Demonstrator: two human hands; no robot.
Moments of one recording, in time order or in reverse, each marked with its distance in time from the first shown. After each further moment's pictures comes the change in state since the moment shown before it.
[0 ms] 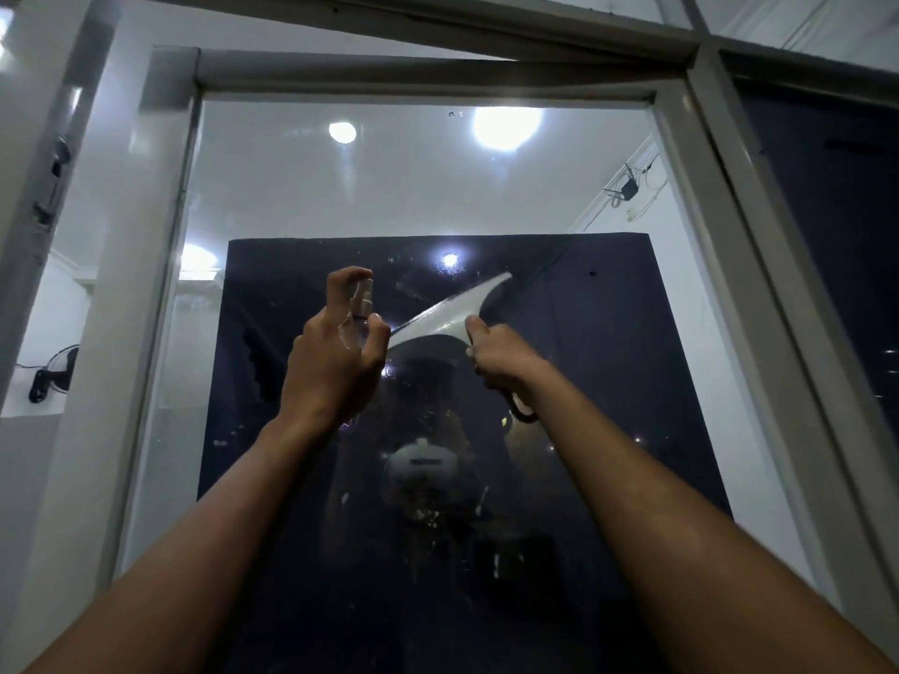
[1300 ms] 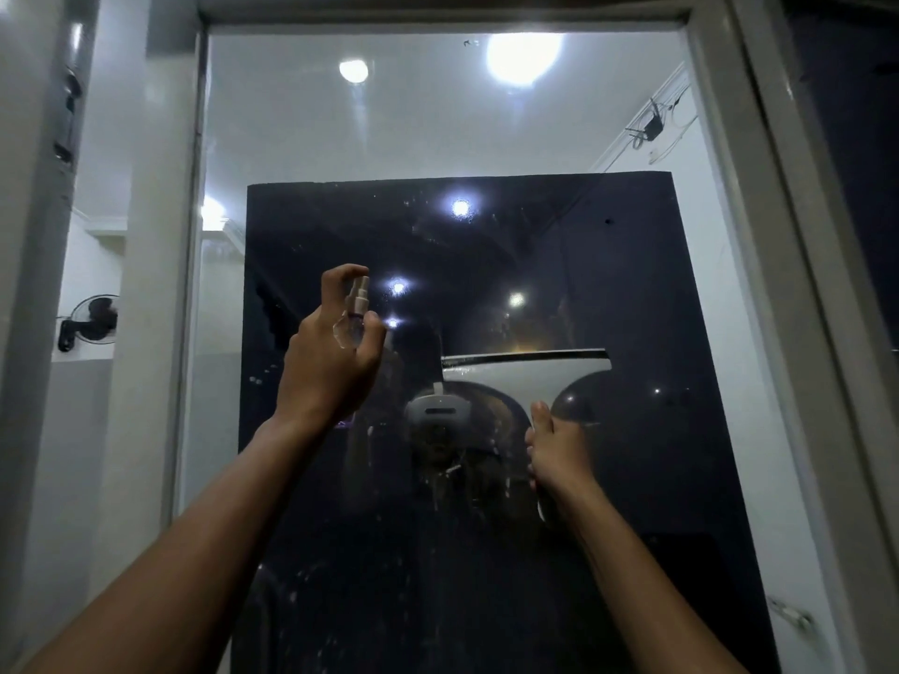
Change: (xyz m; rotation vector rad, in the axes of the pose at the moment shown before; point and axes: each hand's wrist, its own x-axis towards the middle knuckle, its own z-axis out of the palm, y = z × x) left_hand -0.057 -0.013 -0.023 0.001 -0.092 -0.067; right_hand -0.131 0.113 0.059 0.410 0.201 0.345
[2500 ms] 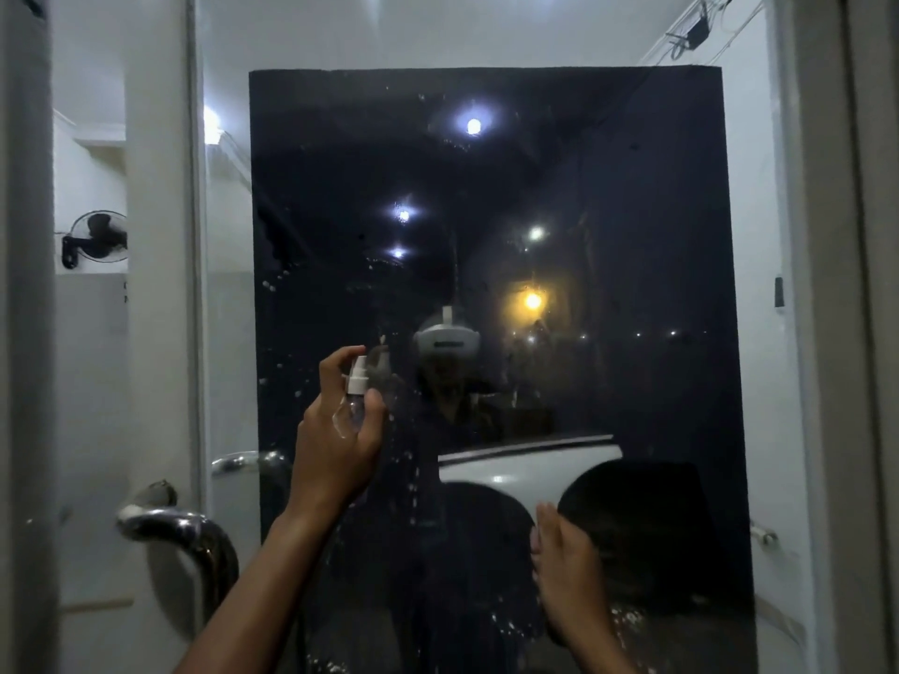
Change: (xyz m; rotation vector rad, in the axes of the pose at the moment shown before) left_hand -0.166 -0.045 0.022 -0.148 -0.048 -0.239; right_hand -0.129 0.163 -0.006 -0.066 -0.042 0.015
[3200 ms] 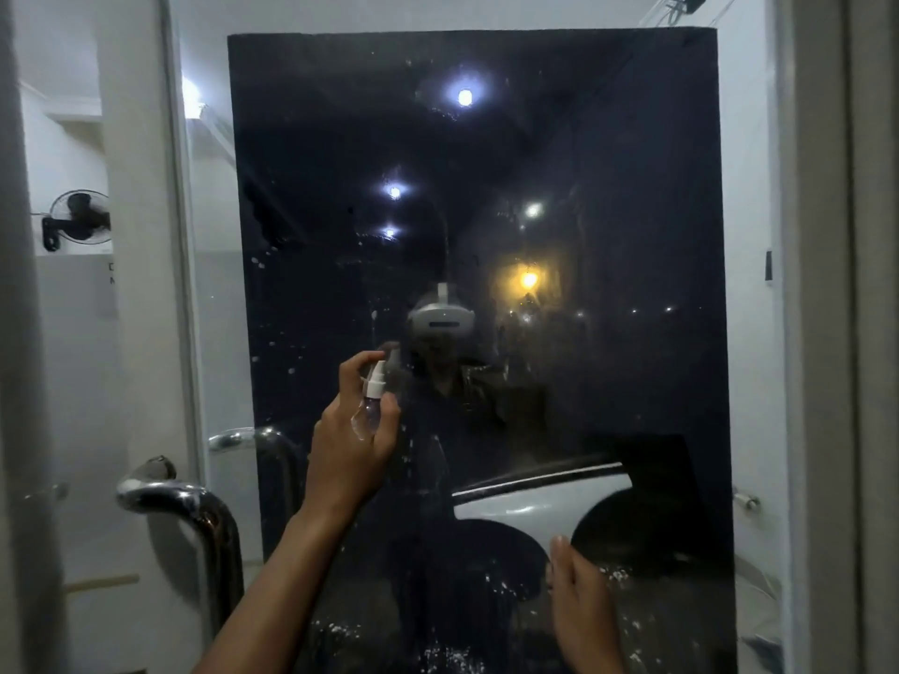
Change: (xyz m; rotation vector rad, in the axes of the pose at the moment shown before) left_hand -0.030 0.004 0.008 0.053 -0.094 -0.033; right_hand -0.042 0.057 -0.017 -0.072 0.019 0.098
